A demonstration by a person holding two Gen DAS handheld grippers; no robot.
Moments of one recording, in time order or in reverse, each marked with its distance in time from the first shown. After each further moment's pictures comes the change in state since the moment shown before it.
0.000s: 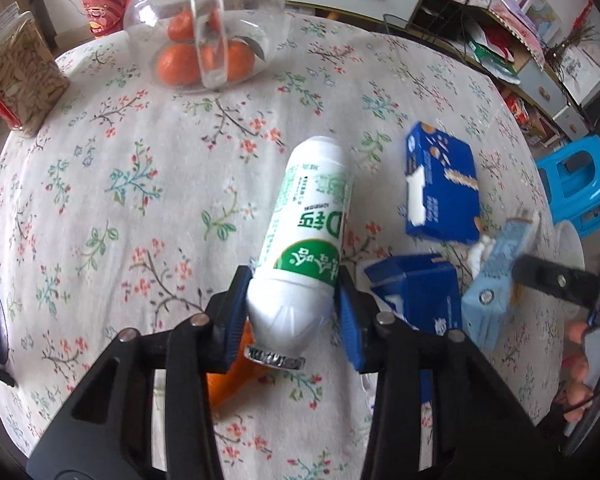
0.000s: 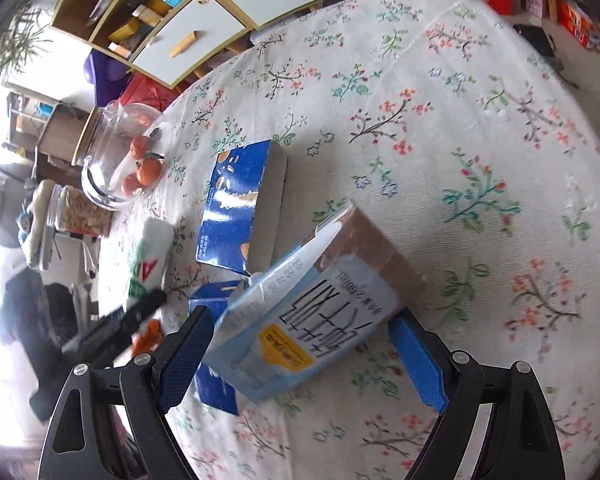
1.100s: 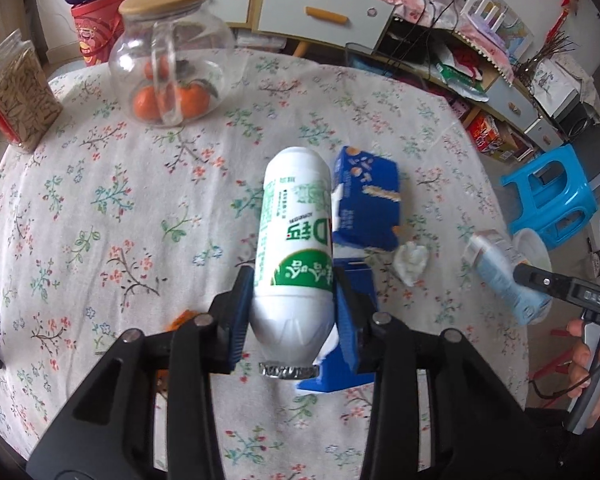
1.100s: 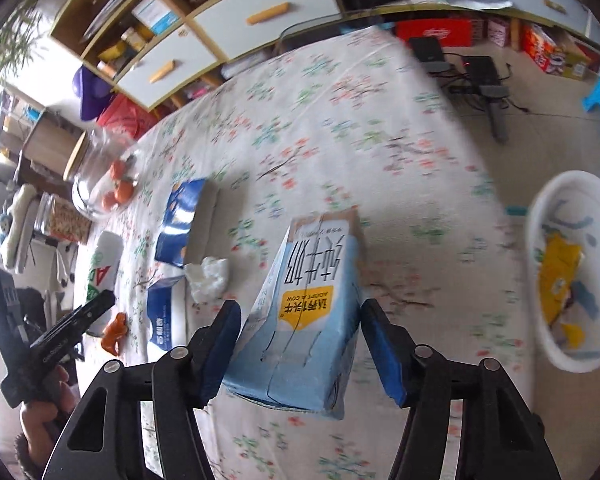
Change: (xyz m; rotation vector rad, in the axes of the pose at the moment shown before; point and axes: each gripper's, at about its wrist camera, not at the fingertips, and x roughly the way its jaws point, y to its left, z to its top) left arm -0.036 -0.040 -0.002 -0.004 -0.110 -0.085; right arm -0.088 -0.060 -0.016 -0.020 -0.111 -0.128
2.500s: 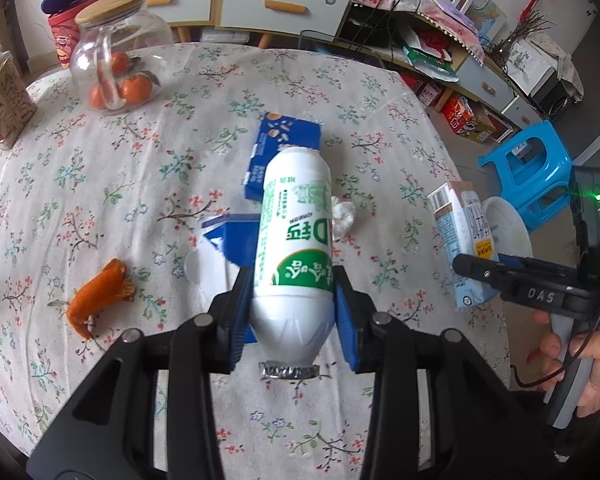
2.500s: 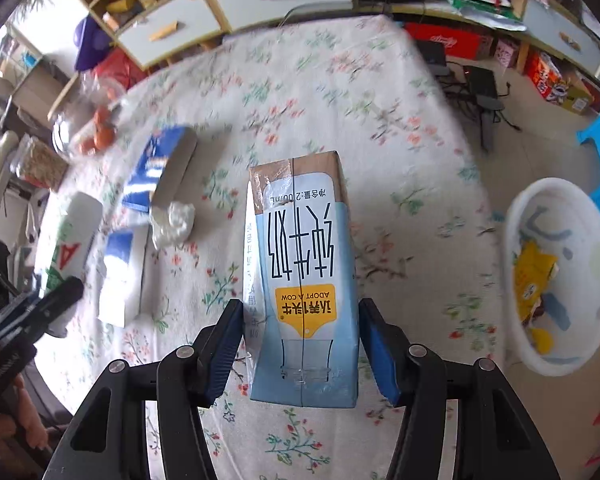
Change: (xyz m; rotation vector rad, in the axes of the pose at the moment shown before) left arm -0.005 -0.058 -0.030 0.048 0.013 -0.048; right arm 0.007 0.002 -0.020 -0.130 0.044 -0.117
